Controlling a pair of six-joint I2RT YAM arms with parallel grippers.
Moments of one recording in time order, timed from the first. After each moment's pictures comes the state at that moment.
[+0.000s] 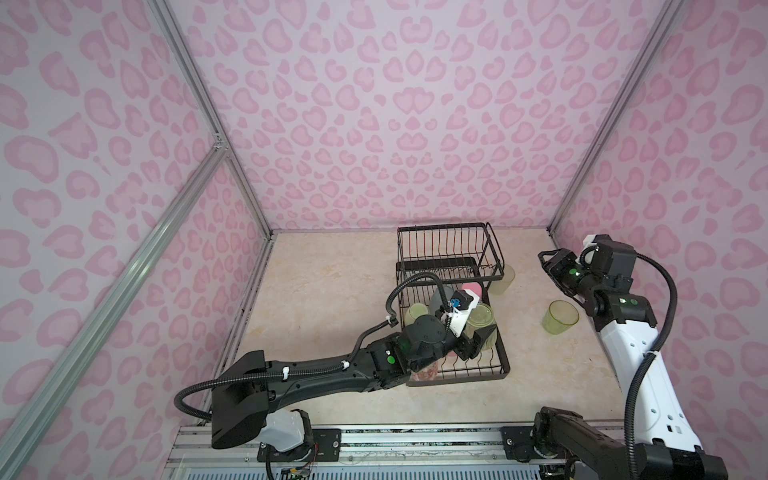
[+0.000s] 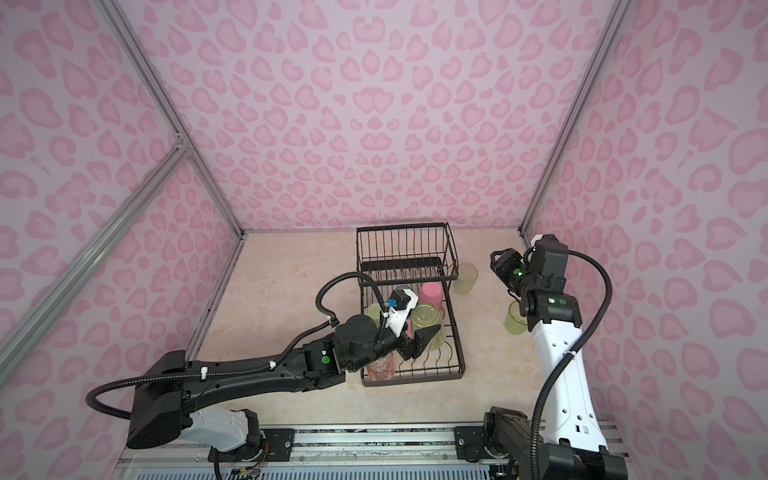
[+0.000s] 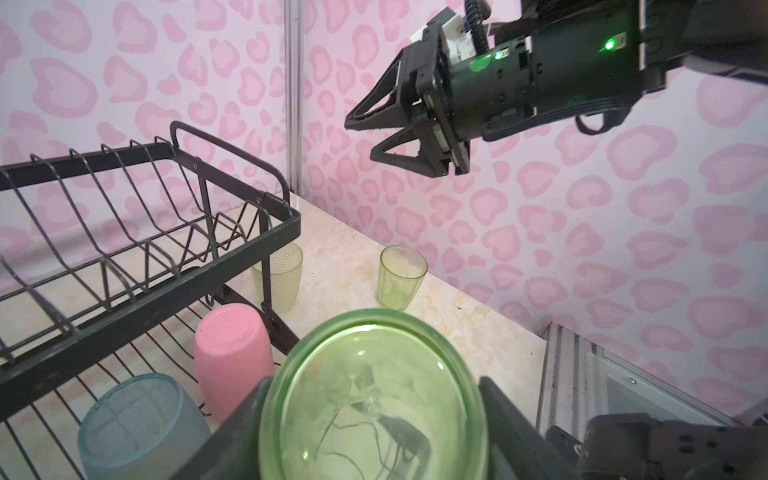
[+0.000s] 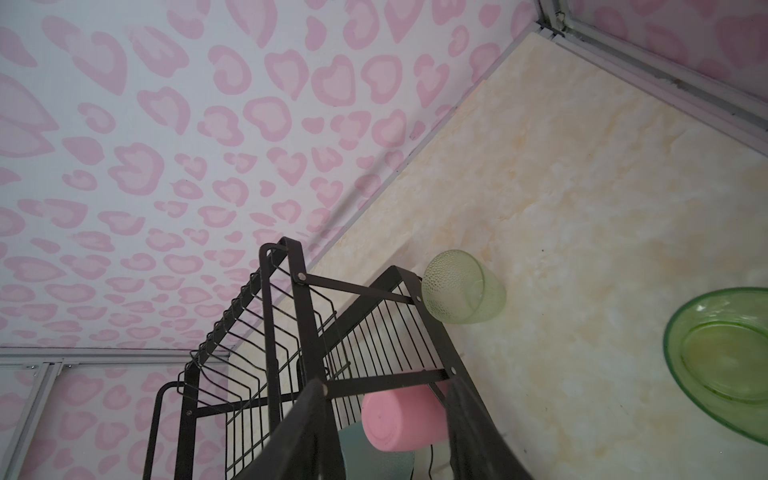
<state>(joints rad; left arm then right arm) -1.23 1.48 0.99 0.36 -0.22 -0.21 -0.19 1.10 1.14 -0.57 -0.29 0.74</state>
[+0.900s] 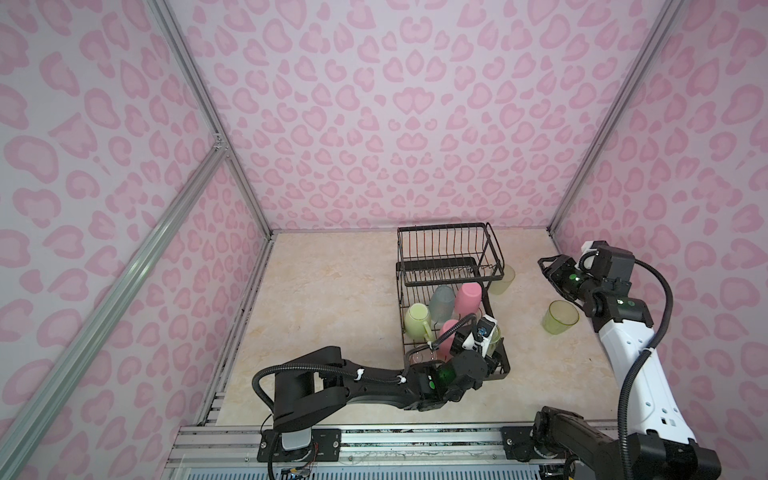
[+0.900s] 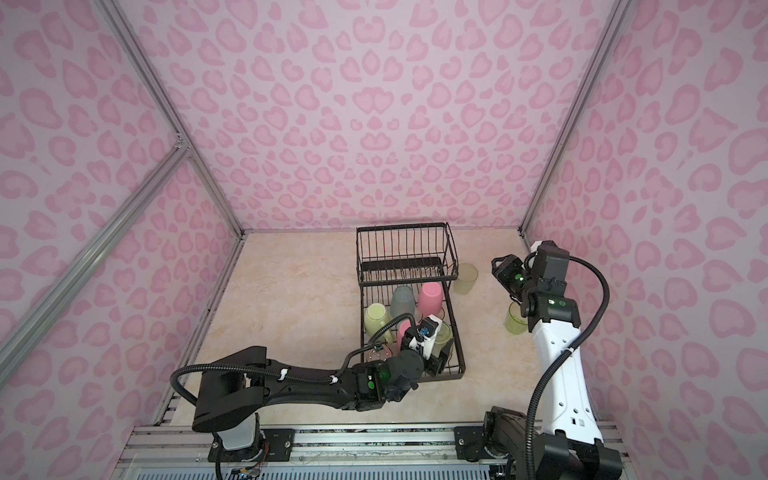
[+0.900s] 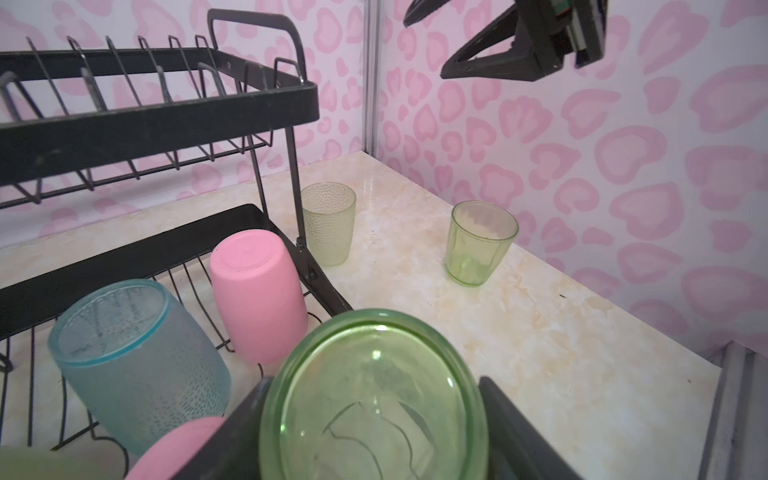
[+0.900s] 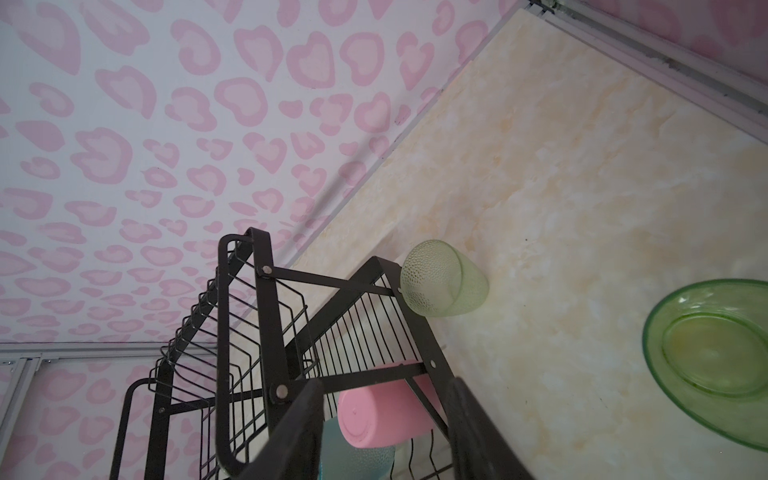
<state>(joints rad) -1.38 1.81 1.06 0.49 -0.67 -0.24 -0.23 1.10 1.08 -0.54 -0.33 0.70</state>
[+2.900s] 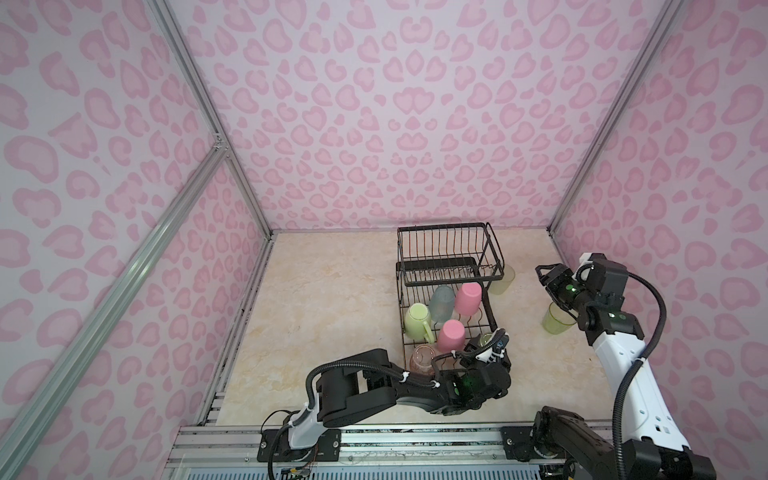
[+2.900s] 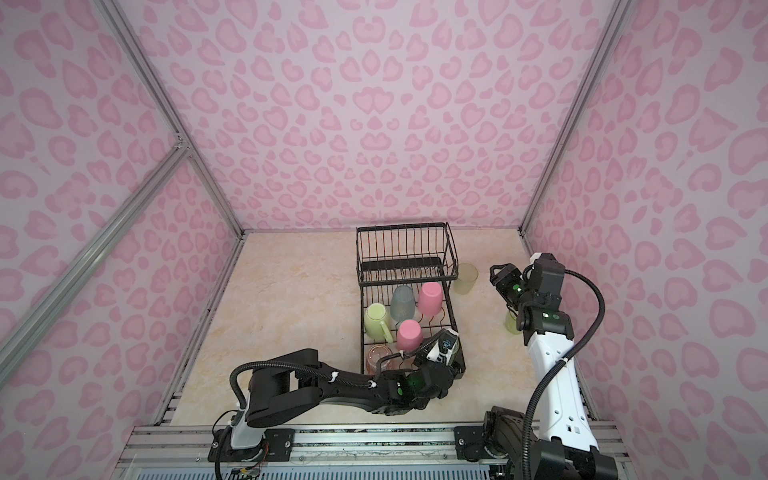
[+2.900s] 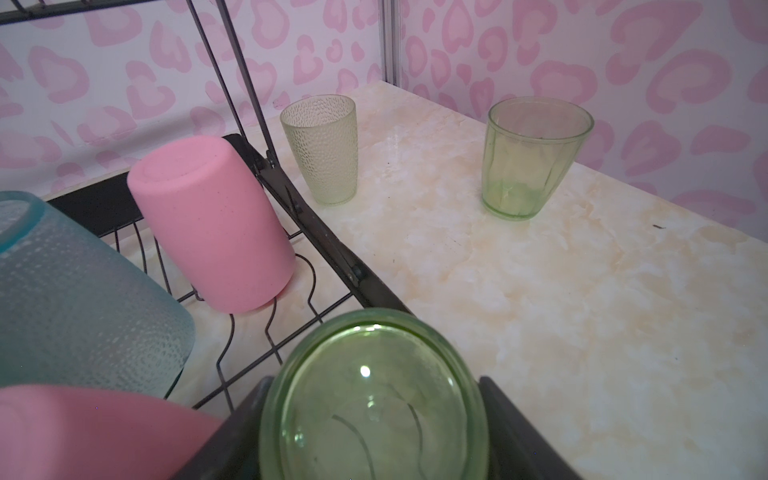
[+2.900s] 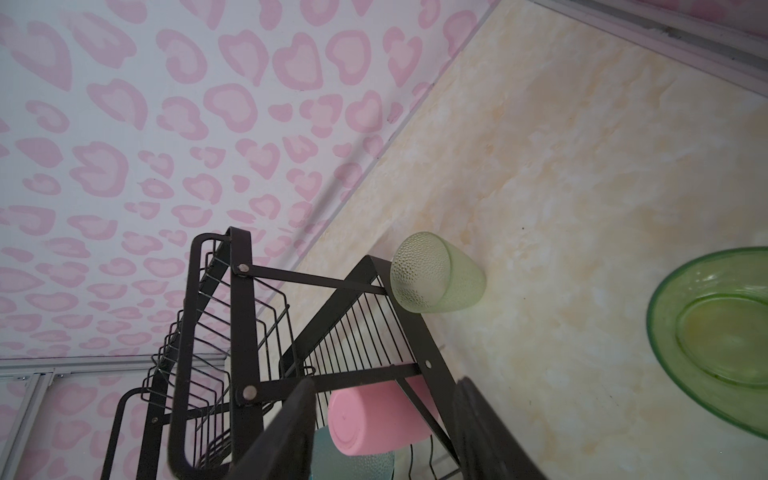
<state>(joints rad) -1.41 2.08 1.23 0.41 -0.77 -0.26 -0.24 1.04 0.92 -0.41 -0.34 0.76</state>
